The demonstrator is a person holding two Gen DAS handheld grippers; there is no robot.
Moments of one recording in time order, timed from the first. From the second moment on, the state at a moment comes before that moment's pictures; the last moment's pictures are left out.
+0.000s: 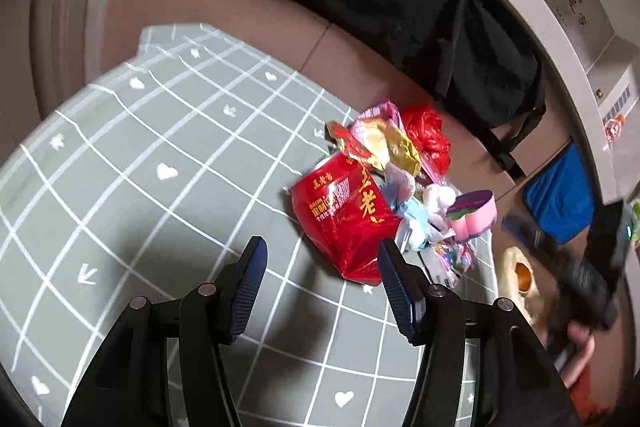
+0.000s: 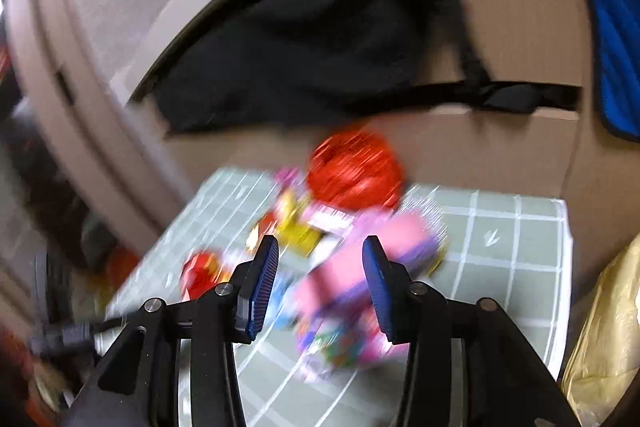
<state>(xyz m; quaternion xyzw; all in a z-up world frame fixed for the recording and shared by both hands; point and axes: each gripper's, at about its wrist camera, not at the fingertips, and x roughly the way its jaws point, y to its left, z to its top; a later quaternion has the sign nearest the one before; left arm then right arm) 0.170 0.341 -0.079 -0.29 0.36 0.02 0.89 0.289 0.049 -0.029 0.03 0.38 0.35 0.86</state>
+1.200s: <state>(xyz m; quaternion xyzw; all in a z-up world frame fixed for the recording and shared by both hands) 0.154 0.321 -0.093 -0.33 0.35 0.05 0.88 0.352 0.015 -0.096 -0.04 0.43 0.19 0.88</state>
